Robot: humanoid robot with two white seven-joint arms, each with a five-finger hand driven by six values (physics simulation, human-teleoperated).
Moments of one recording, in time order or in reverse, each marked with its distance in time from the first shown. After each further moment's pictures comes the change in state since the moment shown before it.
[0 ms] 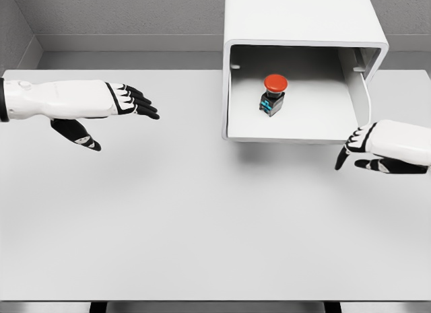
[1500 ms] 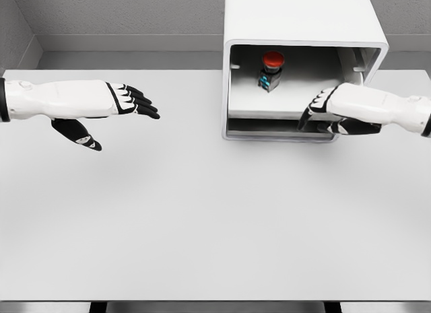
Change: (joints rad) left arm 0.002 -0.005 0.000 0.006 0.001 0.000 0.000; right arm -0.374 0.215 0.274 0.231 0.052 0.005 -0.004
